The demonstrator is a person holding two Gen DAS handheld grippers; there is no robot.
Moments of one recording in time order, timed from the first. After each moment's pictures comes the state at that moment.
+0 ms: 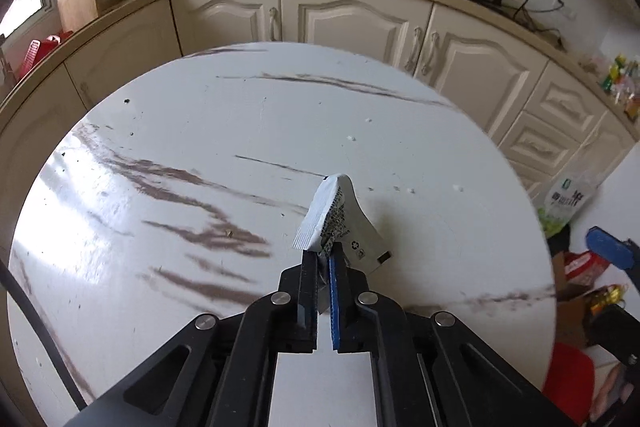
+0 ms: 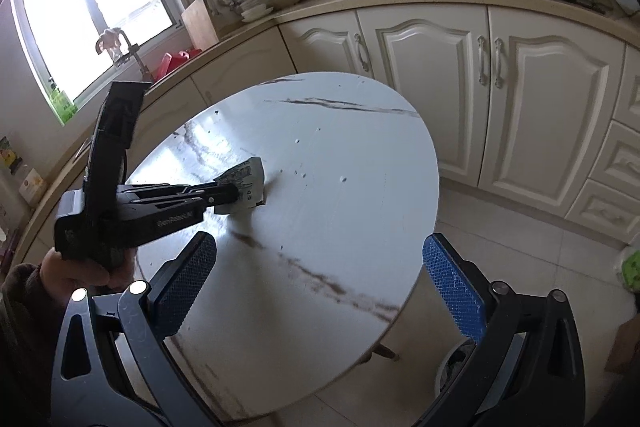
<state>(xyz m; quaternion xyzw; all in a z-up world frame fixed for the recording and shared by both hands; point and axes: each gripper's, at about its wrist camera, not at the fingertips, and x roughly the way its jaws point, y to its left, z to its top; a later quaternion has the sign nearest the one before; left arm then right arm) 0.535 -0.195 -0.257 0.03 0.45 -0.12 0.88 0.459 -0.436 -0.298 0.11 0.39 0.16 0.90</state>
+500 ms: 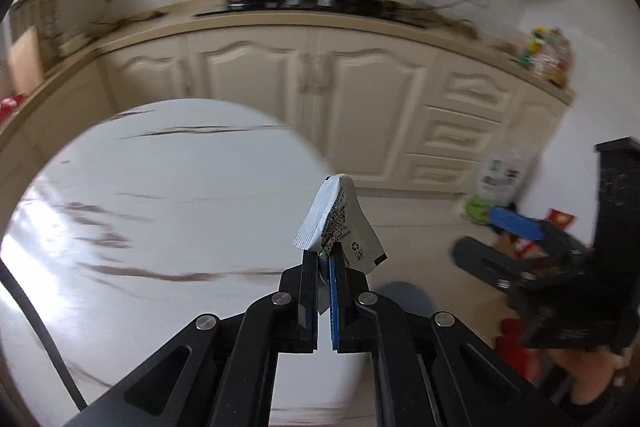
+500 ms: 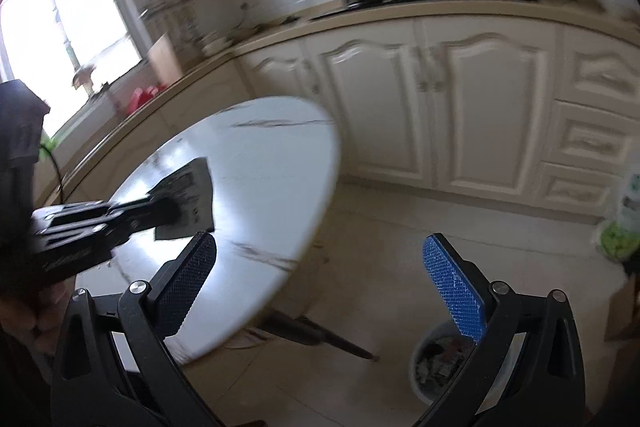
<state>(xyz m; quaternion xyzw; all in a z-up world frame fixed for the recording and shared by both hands) 0.432 -0.308 -0.199 0.06 0.40 -0.24 0.88 0.387 -0.539 -0.300 0.15 0.35 0.07 0.92</state>
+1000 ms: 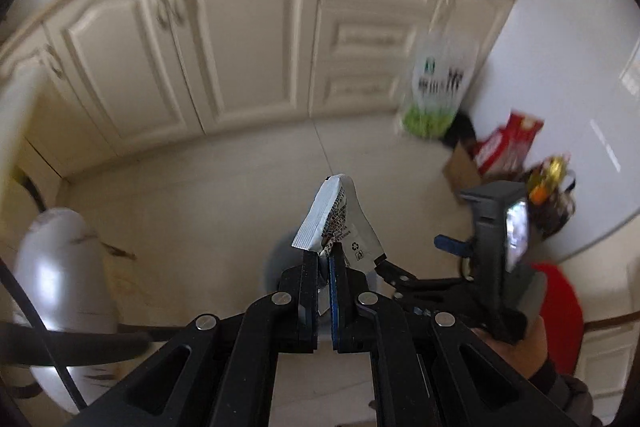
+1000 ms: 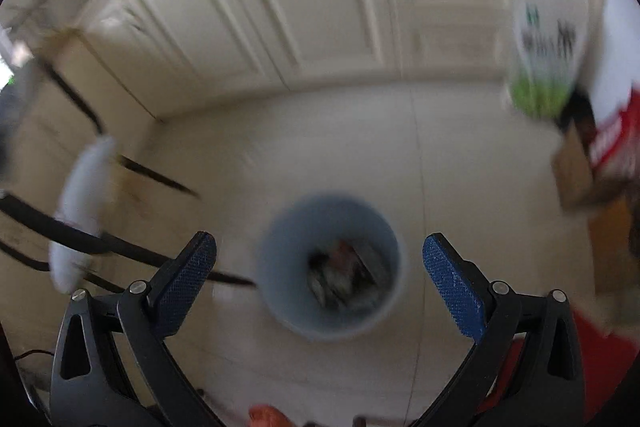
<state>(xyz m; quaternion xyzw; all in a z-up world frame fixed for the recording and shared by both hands) 0.430 -0.494 -0.346 0.15 0.48 -0.32 0.80 0.315 -0.715 -0.569 0.23 0.52 -0.10 0.82</state>
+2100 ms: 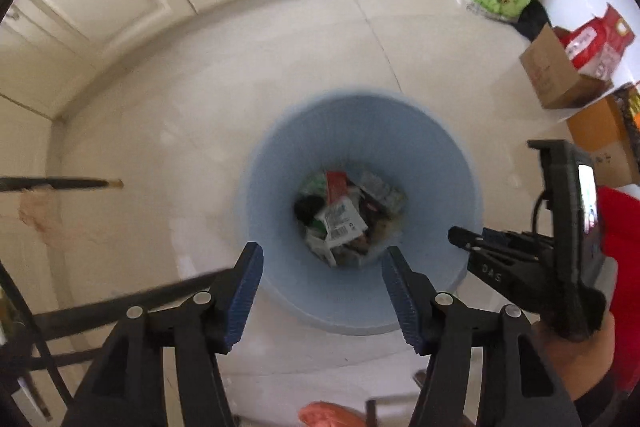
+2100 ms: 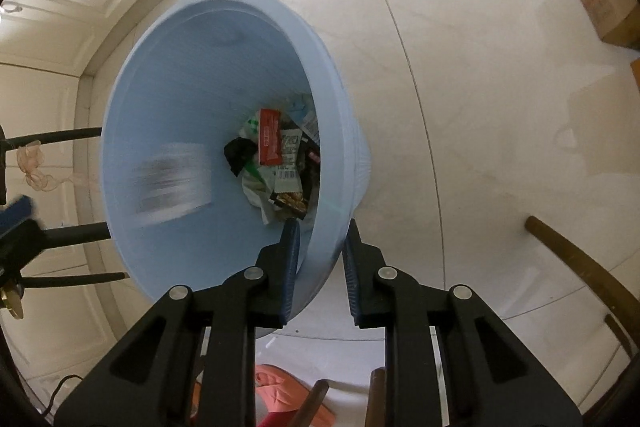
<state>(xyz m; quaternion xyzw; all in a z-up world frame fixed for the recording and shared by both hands) 0.502 -0.578 -0.576 0.25 0.59 -0.23 0.73 0.290 -0.756 -0.787 0.34 0.64 -0.11 0.68</state>
